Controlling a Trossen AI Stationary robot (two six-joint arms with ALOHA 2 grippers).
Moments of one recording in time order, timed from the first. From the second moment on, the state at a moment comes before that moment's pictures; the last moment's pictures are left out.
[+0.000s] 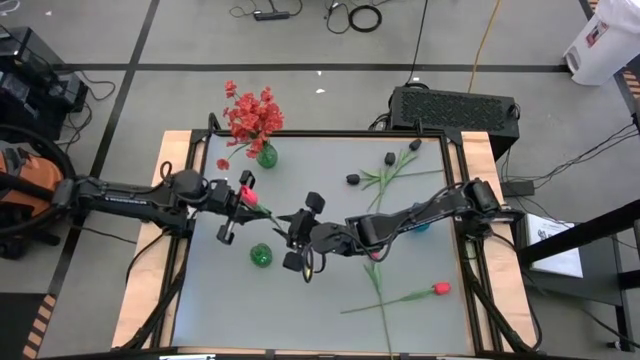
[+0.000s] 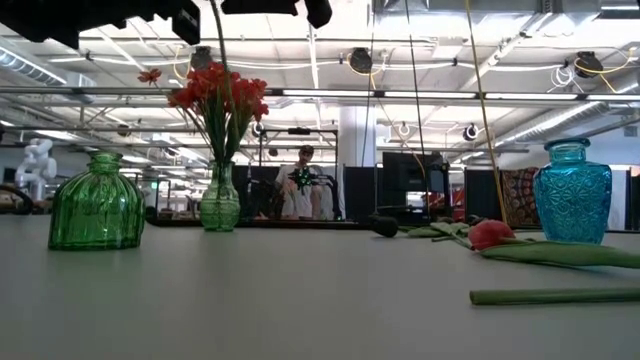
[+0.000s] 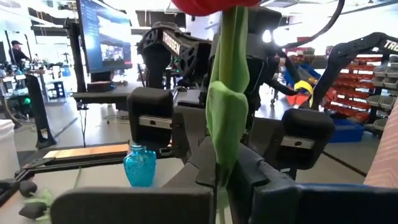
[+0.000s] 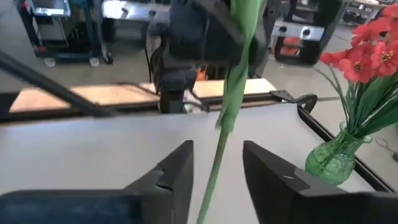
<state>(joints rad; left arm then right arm) 0.03 0.75 0.41 0.48 0.31 -0.01 0.27 1.95 1.60 0.01 0.58 0.10</state>
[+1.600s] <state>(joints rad) 0.03 0.33 0.50 -0.27 0.37 0.01 0.33 1.94 1.60 -0.40 0.68 0.41</state>
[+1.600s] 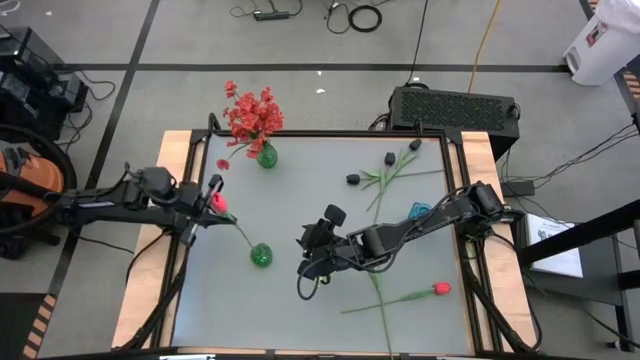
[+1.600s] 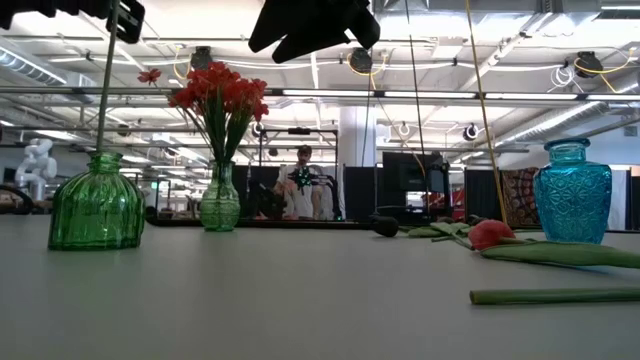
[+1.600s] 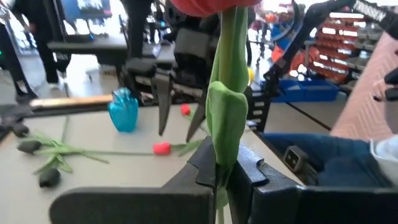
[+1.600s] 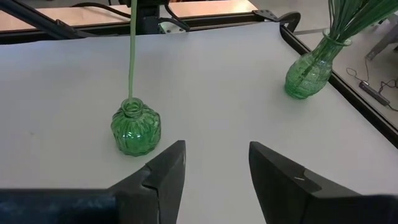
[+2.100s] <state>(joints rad) 0.03 0.52 0.50 -0.28 0.38 0.00 0.33 1.94 1.60 -0.41 0.68 0.41</state>
